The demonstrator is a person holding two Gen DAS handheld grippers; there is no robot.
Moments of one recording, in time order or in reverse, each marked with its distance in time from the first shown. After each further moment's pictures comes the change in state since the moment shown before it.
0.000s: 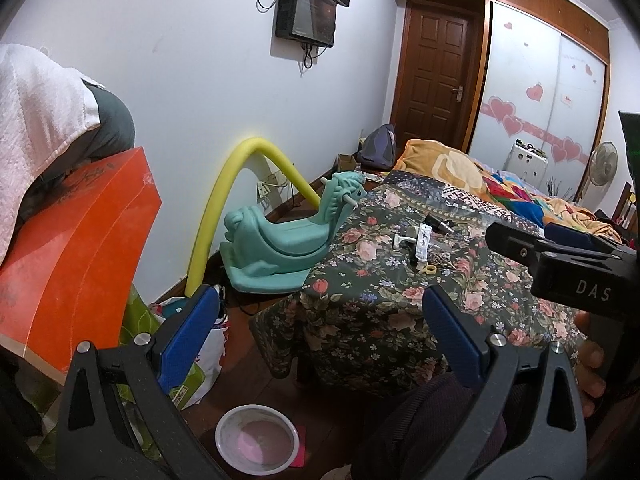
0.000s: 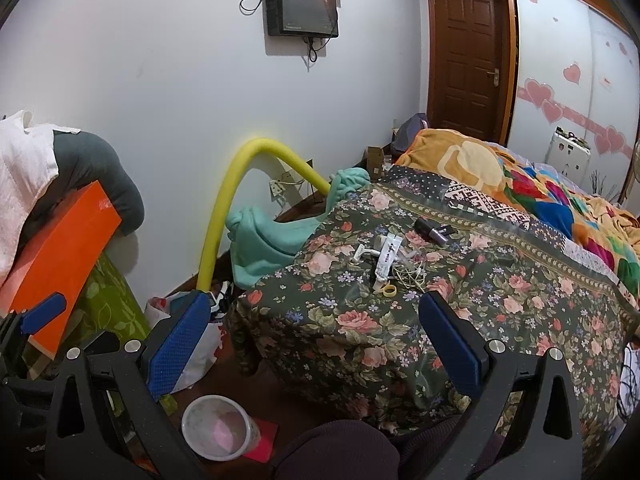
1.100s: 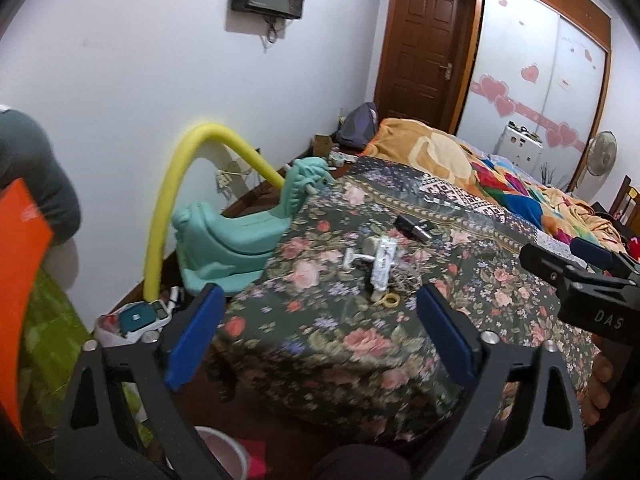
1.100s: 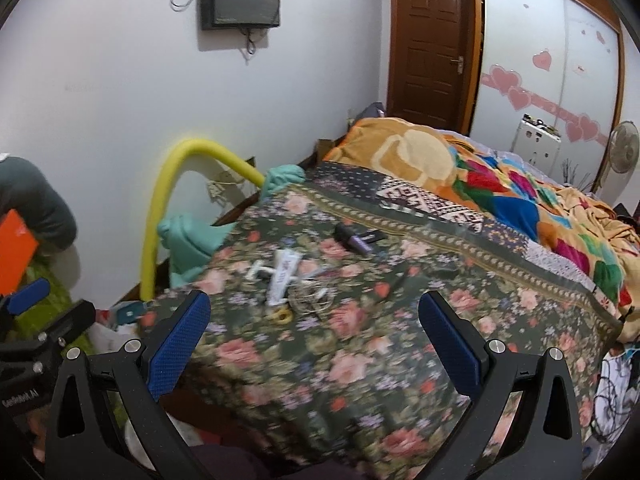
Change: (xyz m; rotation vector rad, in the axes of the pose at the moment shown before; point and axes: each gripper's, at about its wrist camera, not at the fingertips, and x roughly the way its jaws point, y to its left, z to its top) left arm 0.125 -0.110 0.051 0.021 0.094 -0.050; right arm 0.060 -0.138 0.029 0.029 0.048 -0.132
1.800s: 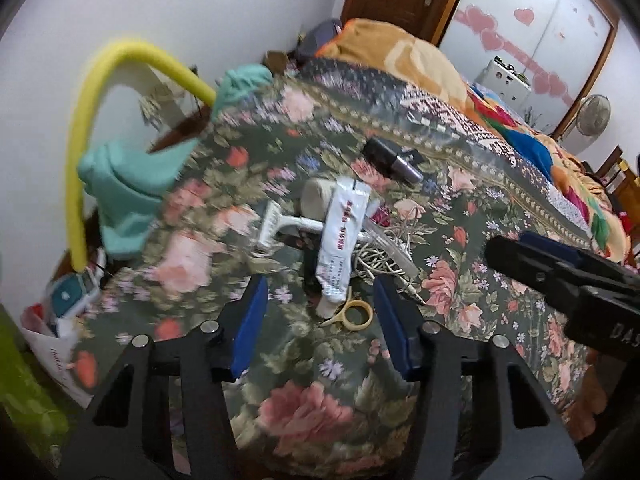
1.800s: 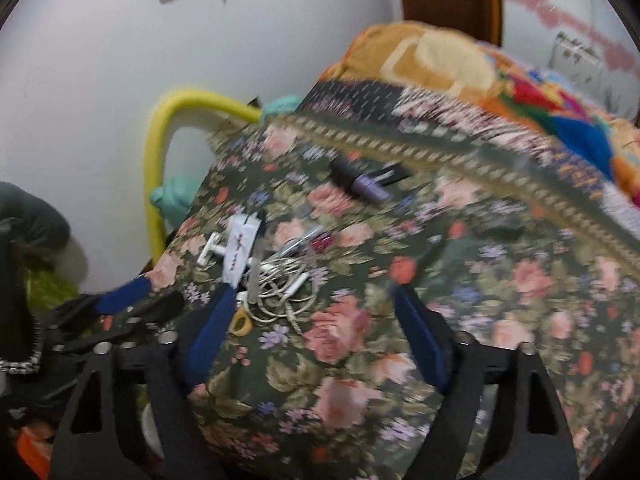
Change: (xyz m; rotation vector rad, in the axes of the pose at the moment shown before) left arm 0.202 -0.048 -0.002 0.006 0.313 -0.157; right arm 0.157 -0.049 -0.003 0.101 0.261 0.221
